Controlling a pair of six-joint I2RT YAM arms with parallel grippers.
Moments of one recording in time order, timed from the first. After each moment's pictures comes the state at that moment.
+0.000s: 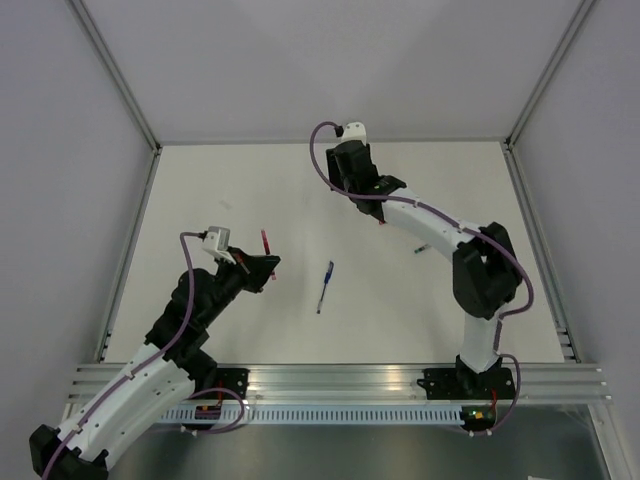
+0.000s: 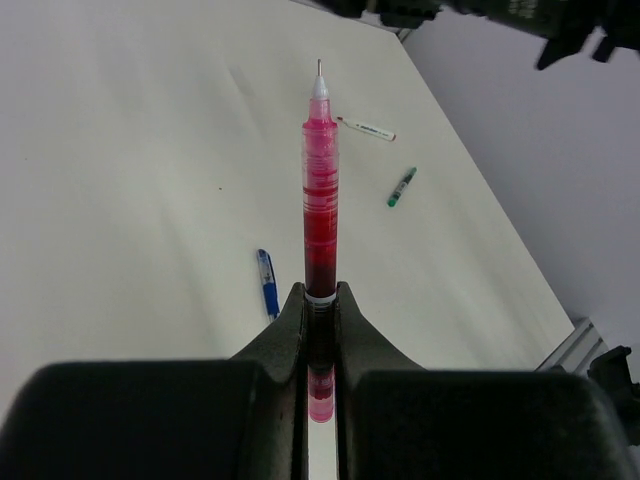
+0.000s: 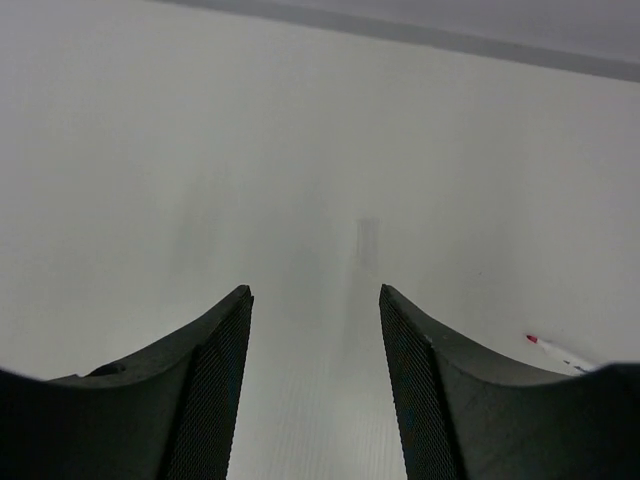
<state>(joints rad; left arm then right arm) -0.59 0.51 0.37 0.04 0.00 -0.57 0.64 1.85 1.54 -0.14 0.46 0.20</state>
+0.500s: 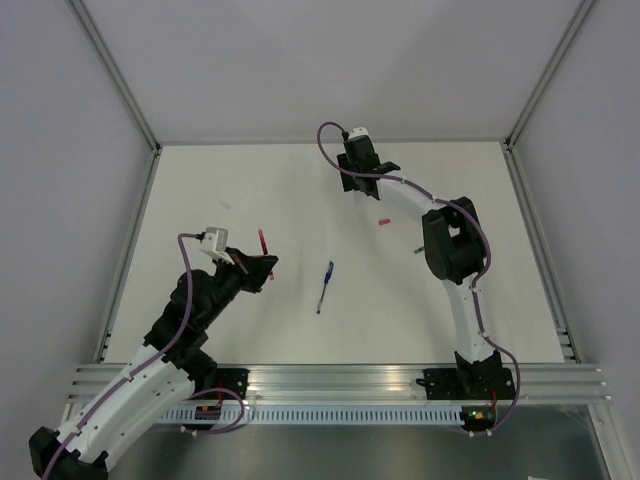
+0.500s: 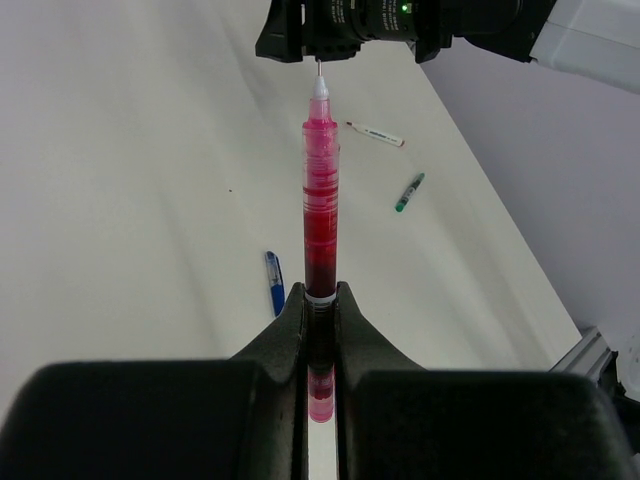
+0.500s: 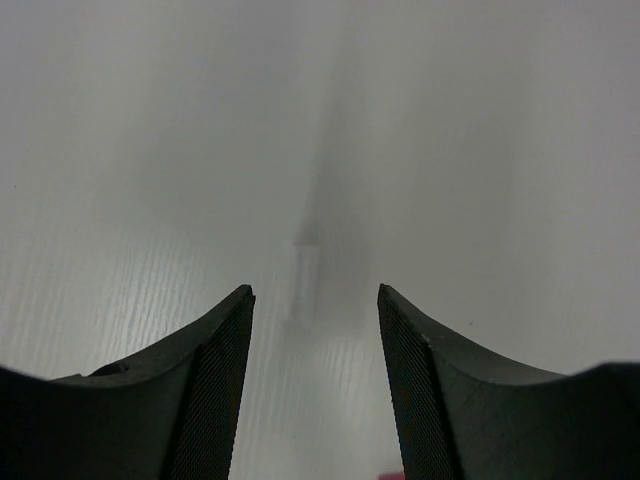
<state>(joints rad) -0.59 0.49 0.37 0.02 -0.03 -0.57 0.47 2.27 1.84 -0.29 0.29 0.11</state>
